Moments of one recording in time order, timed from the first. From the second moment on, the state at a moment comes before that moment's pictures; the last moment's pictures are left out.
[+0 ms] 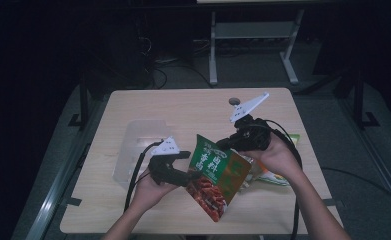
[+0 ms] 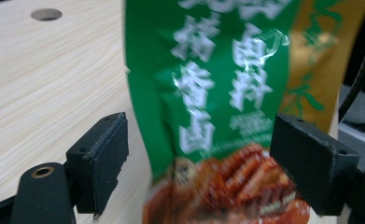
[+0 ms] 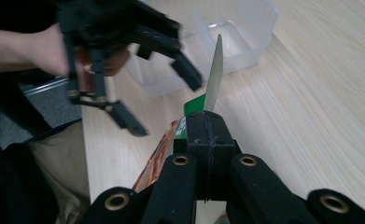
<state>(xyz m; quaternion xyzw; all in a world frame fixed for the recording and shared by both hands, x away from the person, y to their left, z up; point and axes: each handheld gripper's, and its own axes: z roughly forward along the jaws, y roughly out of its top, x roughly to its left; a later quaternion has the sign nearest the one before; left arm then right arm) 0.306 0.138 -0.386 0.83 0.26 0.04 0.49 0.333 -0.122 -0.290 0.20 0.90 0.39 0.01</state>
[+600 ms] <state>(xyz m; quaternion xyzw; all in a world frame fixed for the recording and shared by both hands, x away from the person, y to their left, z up) 0.329 0.144 -0.388 0.82 0.26 -0.06 0.50 0.328 -0.114 -0.288 0.17 0.91 0.38 0.02</state>
